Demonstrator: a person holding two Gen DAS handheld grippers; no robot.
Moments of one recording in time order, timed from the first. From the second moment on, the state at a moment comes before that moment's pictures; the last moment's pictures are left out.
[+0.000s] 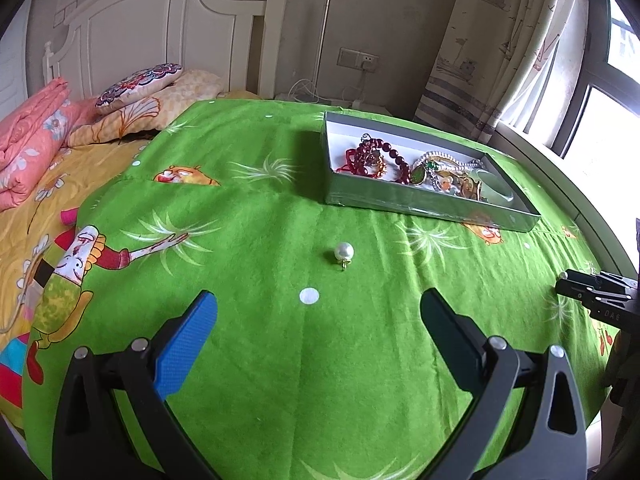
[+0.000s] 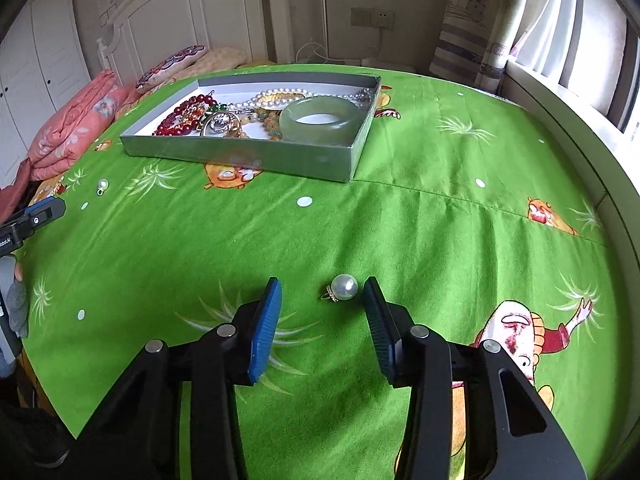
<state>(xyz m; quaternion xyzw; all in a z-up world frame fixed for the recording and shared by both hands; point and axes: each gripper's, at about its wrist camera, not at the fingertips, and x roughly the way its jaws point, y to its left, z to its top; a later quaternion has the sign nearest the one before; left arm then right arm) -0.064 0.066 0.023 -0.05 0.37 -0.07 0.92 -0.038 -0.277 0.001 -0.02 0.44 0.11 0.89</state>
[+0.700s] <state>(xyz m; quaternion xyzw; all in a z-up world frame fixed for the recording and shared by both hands) -0.041 0.045 0.019 0.02 0.40 -0.09 0.91 -0.039 -0.273 0.000 -0.04 0.43 0.09 0.90</state>
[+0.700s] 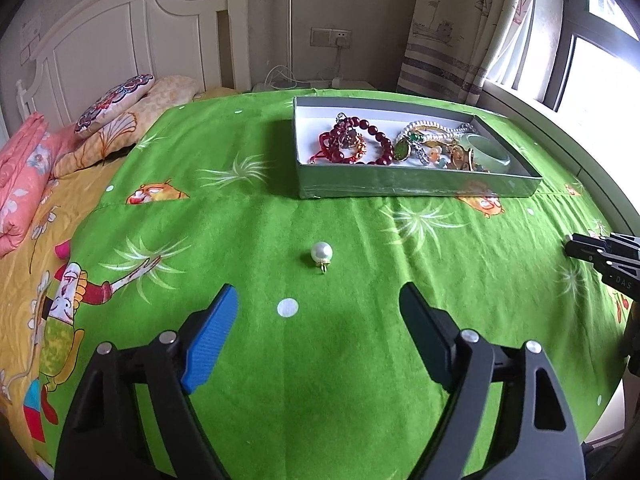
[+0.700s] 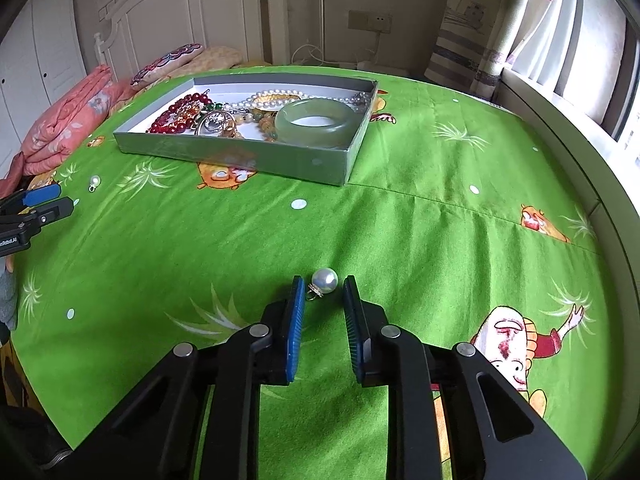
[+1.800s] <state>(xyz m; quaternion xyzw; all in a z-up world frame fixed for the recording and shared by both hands) -0.022 0.023 0.033 0.05 0.38 -0.13 0.91 -0.047 -0.263 0.017 -0.04 0.41 0.12 0.91</state>
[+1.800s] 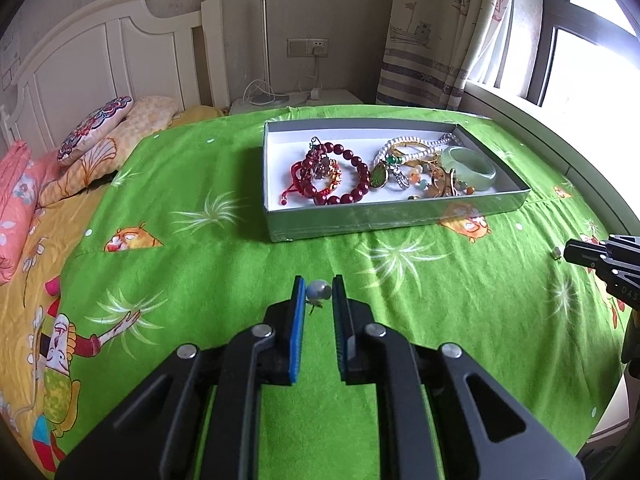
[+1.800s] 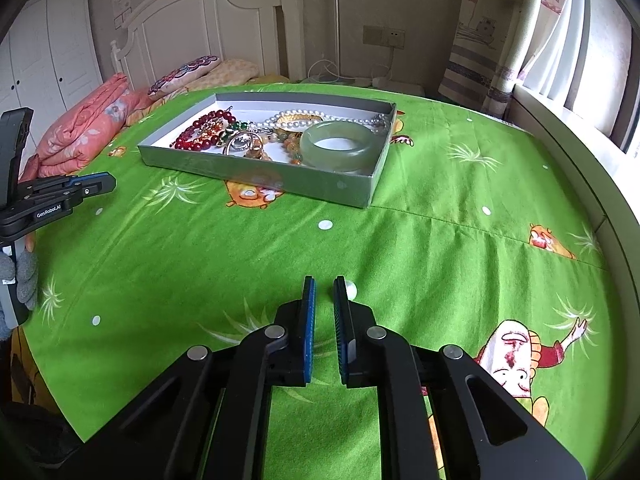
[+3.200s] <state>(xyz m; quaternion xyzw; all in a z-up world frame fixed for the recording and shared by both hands) 0.148 -0.045 0.050 -0.03 0.39 -0.18 0.90 0.124 -0.171 0.048 -0.07 0.37 0.21 0.90</state>
